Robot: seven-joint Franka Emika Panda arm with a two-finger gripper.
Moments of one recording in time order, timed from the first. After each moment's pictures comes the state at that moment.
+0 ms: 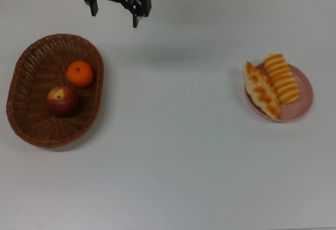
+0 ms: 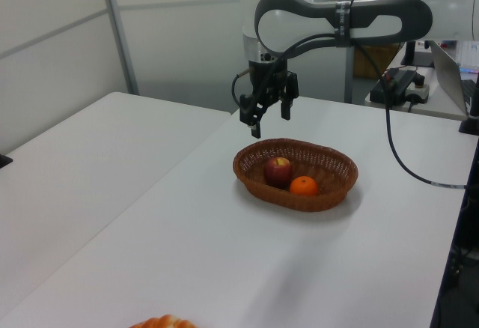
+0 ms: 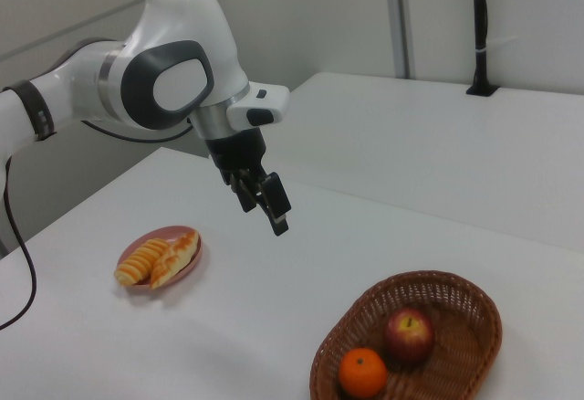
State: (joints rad) arm -0.11 0.06 0.13 -1.60 -0.07 1.71 0.26
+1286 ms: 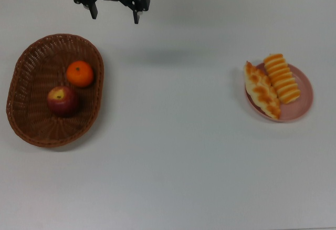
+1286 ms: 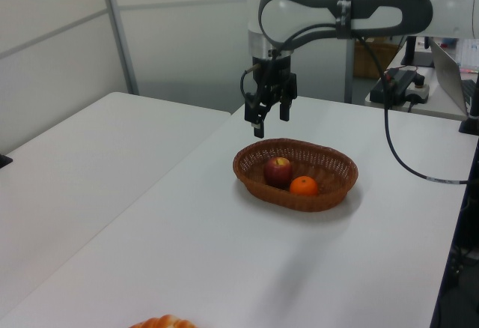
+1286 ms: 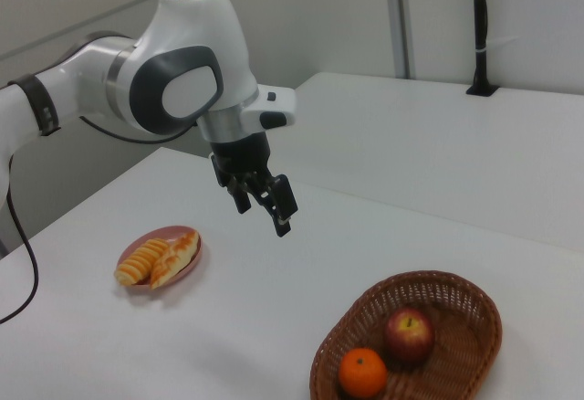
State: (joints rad) arm -0.14 0.06 0.13 -1.60 0.03 1.70 0.08
